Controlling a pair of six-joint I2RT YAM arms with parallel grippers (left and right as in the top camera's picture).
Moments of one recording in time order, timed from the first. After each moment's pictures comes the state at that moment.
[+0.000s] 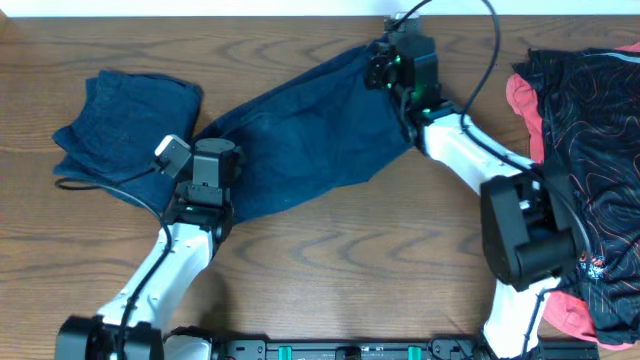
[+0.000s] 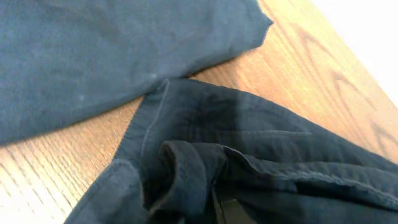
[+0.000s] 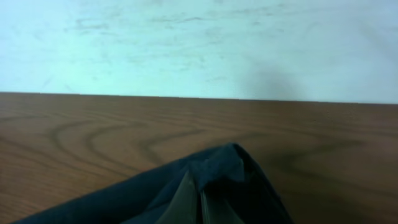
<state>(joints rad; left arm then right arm) -0.17 1.36 0.63 -0.06 -0.43 -0.98 0.35 2.04 1.36 0.32 0.03 0.26</state>
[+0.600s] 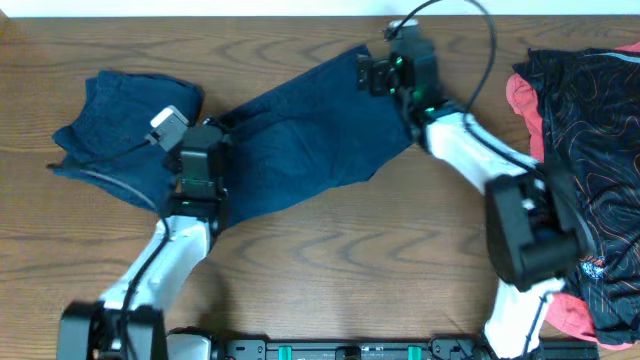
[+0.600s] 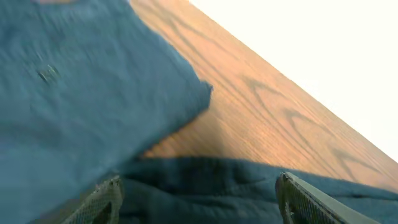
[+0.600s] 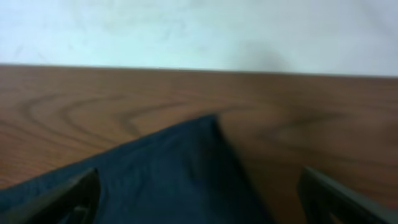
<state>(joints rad) -0.12 1.40 0.64 0.23 -0.41 -0.69 0.31 2.00 1.36 0.15 0.03 0.23</state>
